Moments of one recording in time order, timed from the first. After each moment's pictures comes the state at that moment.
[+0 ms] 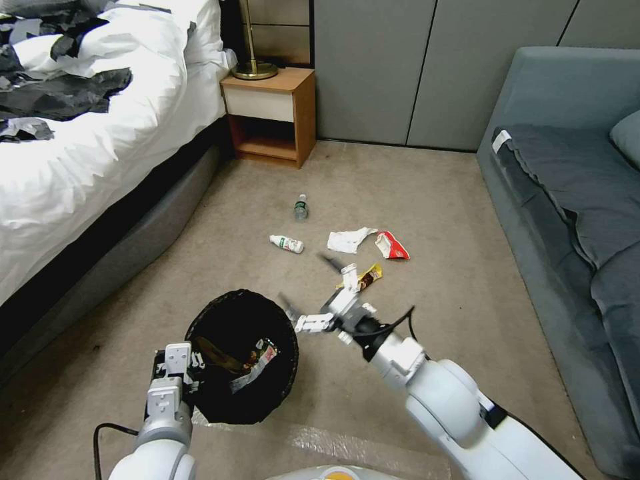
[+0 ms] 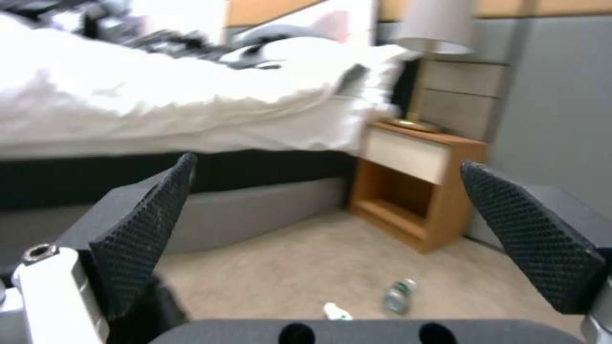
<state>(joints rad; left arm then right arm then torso) 1.75 -1.48 -0.62 -2.18 0.00 0.43 -0.19 -1.32 1.14 0.05 2.13 0.10 0.09 0.01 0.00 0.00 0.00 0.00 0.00</state>
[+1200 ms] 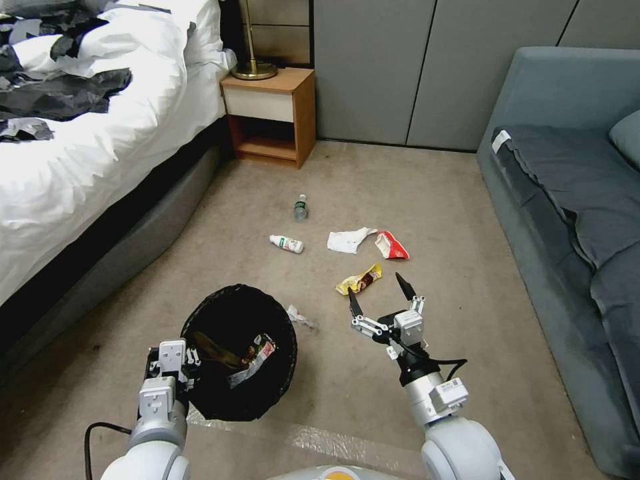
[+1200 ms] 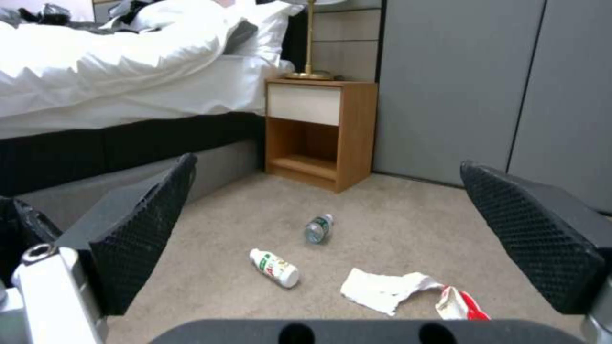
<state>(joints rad) 1.76 -1.48 -0.62 -2.22 0.00 0.42 -0.19 -1.54 1.30 0.23 2.03 0.06 0.23 0.05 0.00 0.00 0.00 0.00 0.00</state>
